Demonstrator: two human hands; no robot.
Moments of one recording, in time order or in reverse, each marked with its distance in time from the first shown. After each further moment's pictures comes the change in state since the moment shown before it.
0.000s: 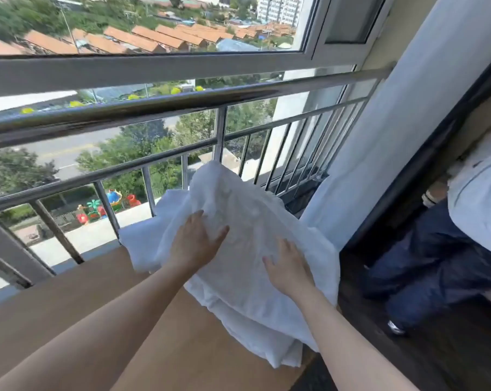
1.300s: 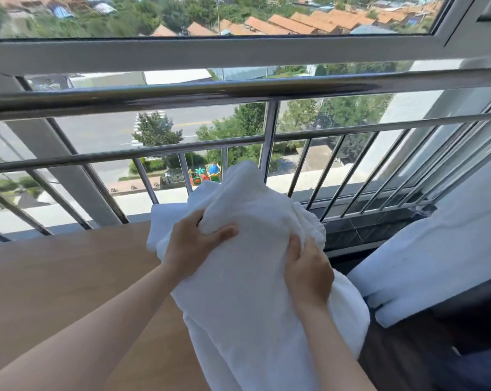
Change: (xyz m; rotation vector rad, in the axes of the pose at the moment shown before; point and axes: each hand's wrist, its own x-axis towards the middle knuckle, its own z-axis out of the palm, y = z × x) left_hand 0.008 0.036 0.019 -0.329 0.399 -0.212; right_hand 0.114 0.030 -0.007 0.369 0.387 -0.281
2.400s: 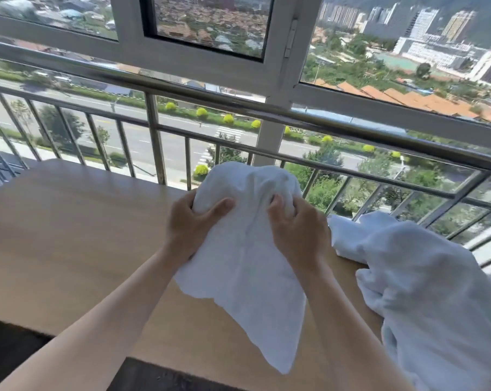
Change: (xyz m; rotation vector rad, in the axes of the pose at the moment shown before) left_hand -0.225 -0.166 -0.466 -0.283 0.566 -0.081; right_hand -0.333 -0.426 0.057 0.262 -0.207 -0.597
